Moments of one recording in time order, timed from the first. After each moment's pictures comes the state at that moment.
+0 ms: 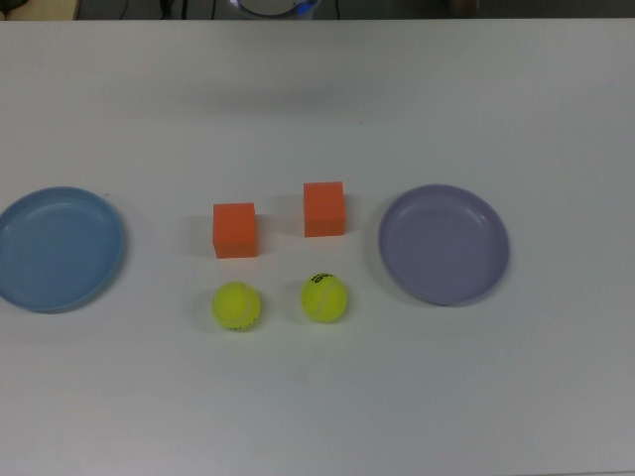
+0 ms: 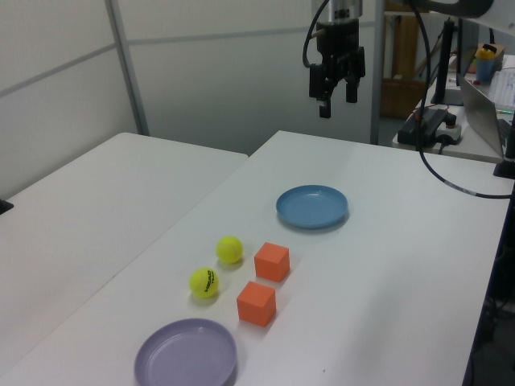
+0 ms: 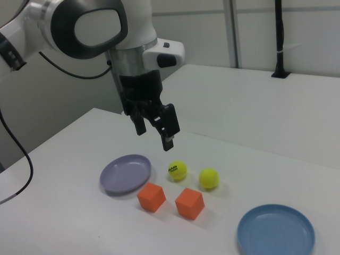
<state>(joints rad) 0.08 0.07 -0.14 -1.30 0.02 1.33 -0.05</state>
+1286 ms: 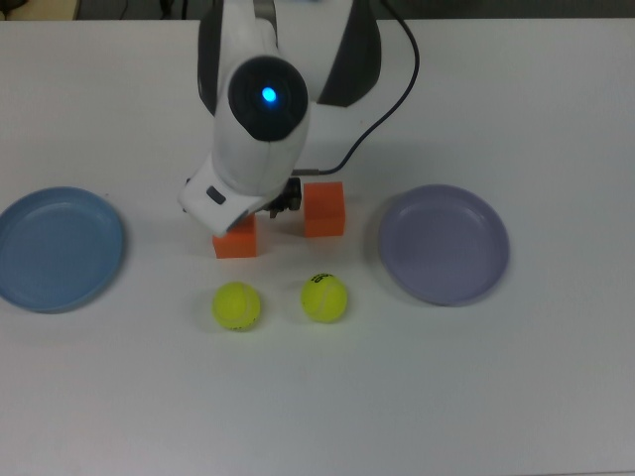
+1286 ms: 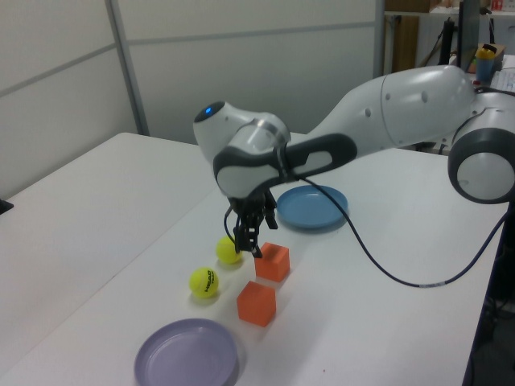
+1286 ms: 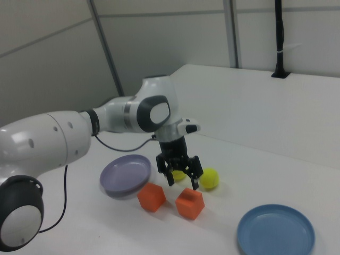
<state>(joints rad) 0.22 0.55 0.00 -1.38 -0.20 1.75 0.01</state>
